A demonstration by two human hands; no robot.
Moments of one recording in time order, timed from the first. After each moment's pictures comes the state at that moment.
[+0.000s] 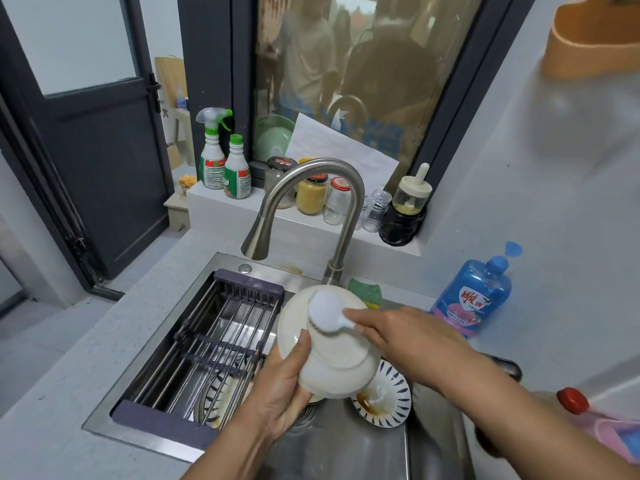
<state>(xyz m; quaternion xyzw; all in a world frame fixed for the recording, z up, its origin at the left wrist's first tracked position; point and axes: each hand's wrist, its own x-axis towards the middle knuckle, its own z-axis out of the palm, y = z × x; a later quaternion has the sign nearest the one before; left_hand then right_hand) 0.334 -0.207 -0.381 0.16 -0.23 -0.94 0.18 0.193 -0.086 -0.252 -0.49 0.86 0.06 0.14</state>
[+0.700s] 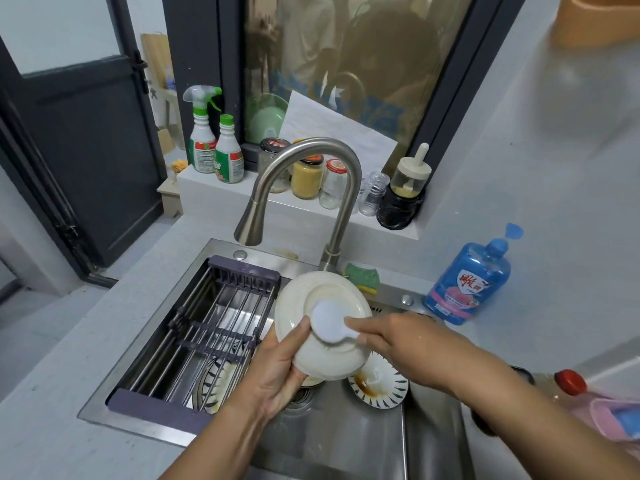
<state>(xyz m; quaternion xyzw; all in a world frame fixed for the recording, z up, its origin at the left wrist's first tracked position) 0.329 -0.217 -0.392 0.17 -0.24 -0.94 0.17 0.192 -0.072 -0.265 -0.47 0.86 0.03 0.23</state>
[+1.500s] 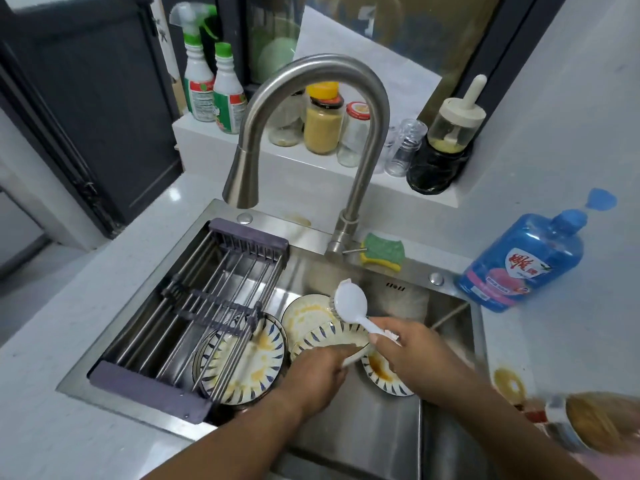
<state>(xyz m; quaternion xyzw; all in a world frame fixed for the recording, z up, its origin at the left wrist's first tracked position) 0.279 -0.194 -0.496 0.18 -0.89 -0.41 0.00 0.157 -0.071 -0.377 -0.32 0.88 -0.20 0.29</state>
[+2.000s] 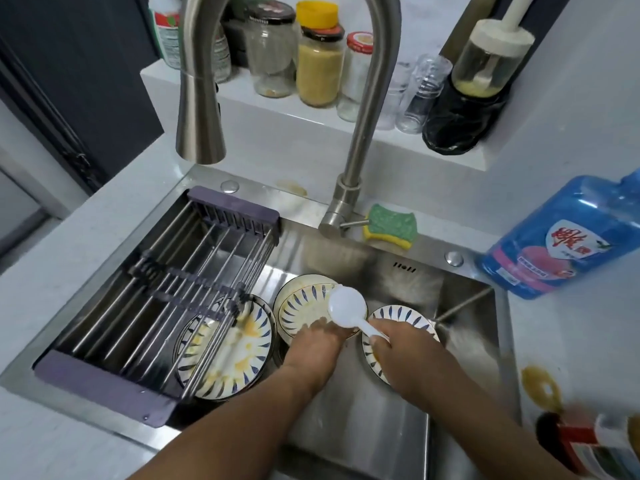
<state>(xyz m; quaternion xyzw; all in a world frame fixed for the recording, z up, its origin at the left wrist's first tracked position) 0.224 -0.197 -0.586 0.20 -0.96 -0.20 -0.05 0.127 -0.074 -0.469 -0.35 0.89 -0.07 0.28</state>
